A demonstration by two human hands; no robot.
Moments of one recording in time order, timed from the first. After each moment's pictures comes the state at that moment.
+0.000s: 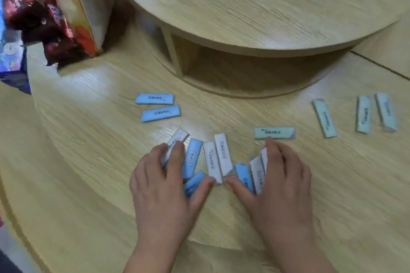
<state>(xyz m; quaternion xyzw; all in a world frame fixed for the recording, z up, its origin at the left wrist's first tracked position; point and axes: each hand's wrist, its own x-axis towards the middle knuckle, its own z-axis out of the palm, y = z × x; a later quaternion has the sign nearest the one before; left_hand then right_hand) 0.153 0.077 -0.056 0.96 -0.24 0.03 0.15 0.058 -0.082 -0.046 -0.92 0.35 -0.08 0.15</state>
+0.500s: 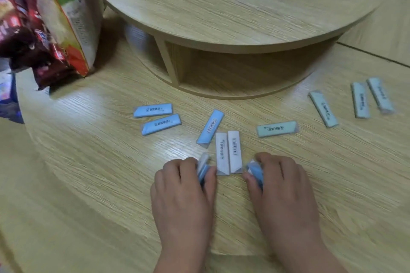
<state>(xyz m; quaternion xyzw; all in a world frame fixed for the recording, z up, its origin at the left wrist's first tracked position) 0.158 0.057 -0.056 0.95 -0.25 0.07 0.20 0.065 -0.058 -0.046 -0.92 0.34 -0.13 0.12</state>
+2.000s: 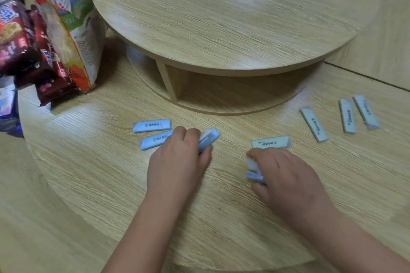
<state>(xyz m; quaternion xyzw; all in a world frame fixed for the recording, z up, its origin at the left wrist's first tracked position) 0.232 0.018 -0.030 0.93 -0.34 -0.02 0.14 0.079 -0.120 -0.027 -0.98 0.14 -0.07 0.12</state>
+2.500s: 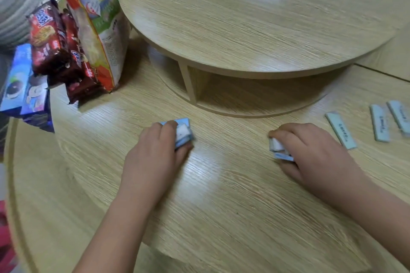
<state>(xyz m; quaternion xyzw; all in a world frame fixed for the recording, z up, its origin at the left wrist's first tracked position) 0.278 0.068 -0.027 0.94 -0.32 -0.04 0.09 0.099 -0.174 -0.034 -0.99 0.08 -0.05 0.10</state>
